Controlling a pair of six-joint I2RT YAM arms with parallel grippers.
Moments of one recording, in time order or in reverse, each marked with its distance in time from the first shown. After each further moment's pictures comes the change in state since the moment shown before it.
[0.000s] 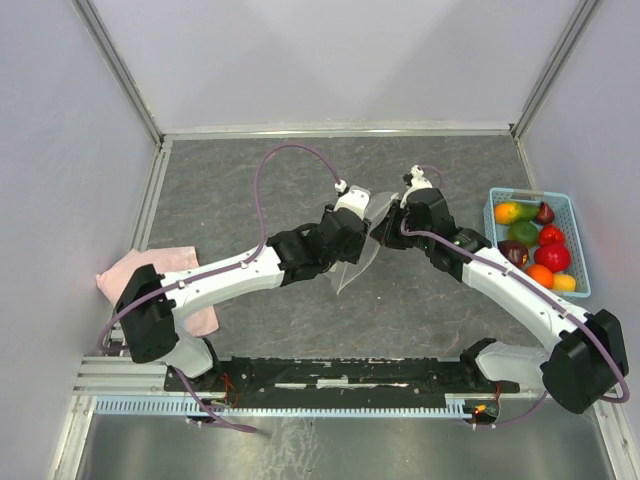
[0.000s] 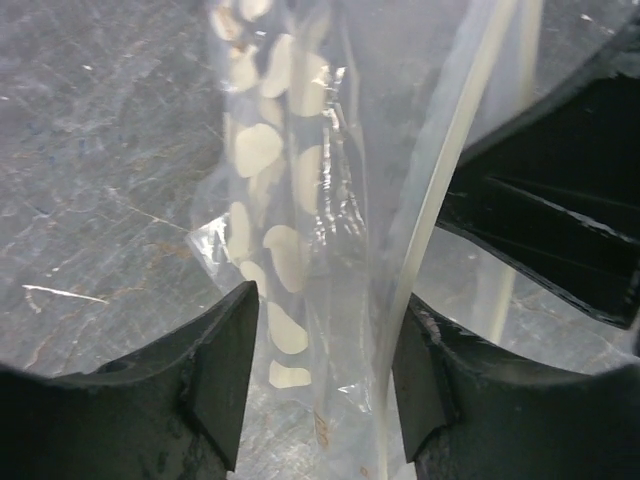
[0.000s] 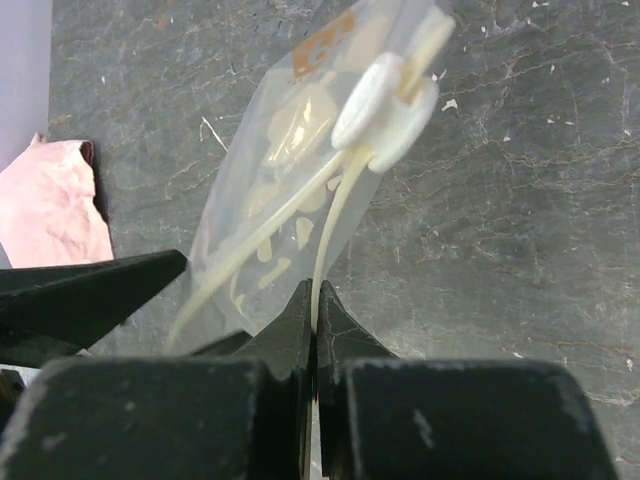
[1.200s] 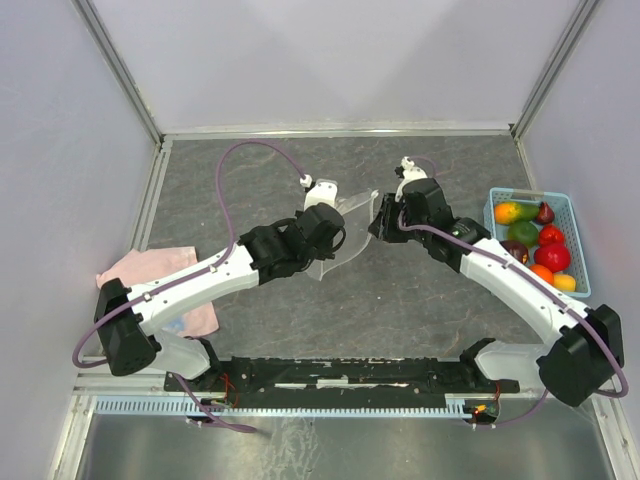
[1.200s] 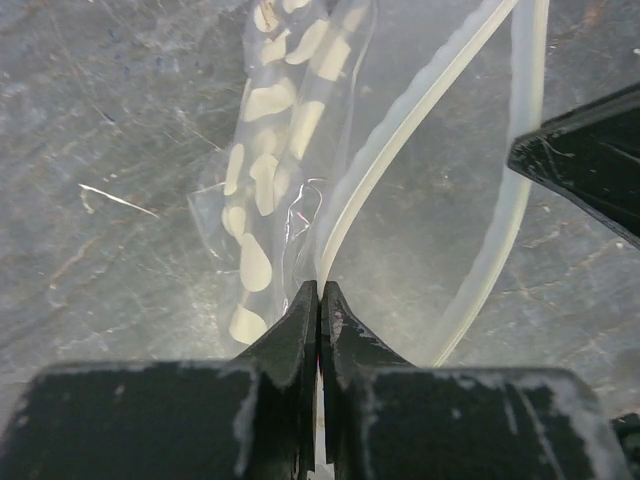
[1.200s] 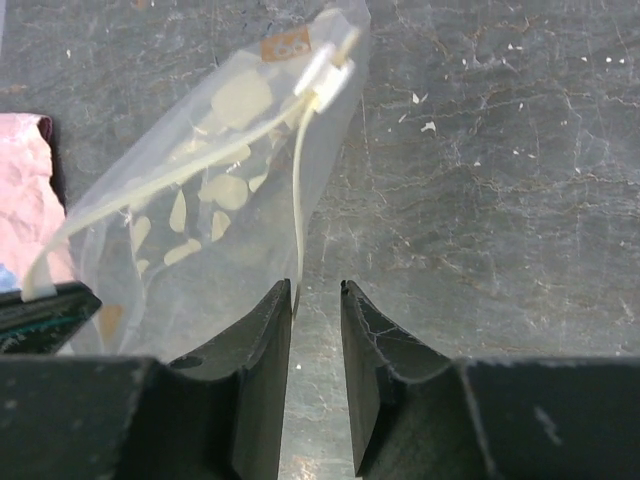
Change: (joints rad) left arm 0.036 -0.130 0.026 -0.254 -0.089 -0.175; right arm 0.013 0.038 0.114 -0.119 0.028 -0.140
